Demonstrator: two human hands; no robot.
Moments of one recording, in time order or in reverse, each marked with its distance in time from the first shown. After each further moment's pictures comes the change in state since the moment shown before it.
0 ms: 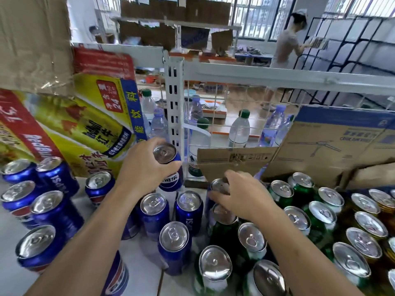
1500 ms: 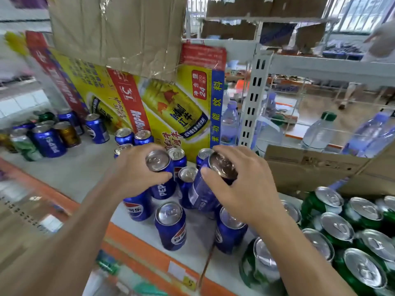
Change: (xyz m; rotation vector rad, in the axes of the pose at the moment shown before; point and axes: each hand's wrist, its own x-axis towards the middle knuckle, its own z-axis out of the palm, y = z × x) left_hand -0.090 -0.082 -0.098 0.103 0.035 -0.230; right_hand -0.040 -0.110 0.009 0.446 0.365 -0.574
